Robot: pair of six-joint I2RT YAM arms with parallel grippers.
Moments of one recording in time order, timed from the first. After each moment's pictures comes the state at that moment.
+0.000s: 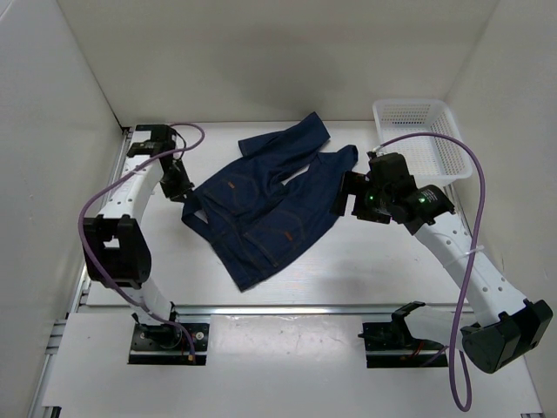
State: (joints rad) left arm -0.03 1.68 1.48 -0.99 0.02 -0.41; right arm 0.50 1.15 1.21 -0.90 -0.02 0.54
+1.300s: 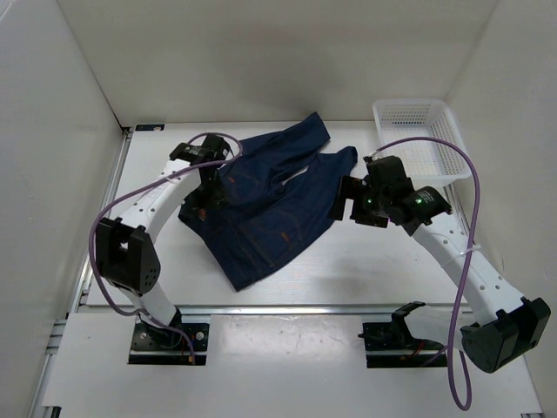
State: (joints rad) left arm -0.38 1.66 1.51 -1.20 -0.32 -0.72; right arm 0.50 1.15 1.18 -0.89 -0.08 0.54
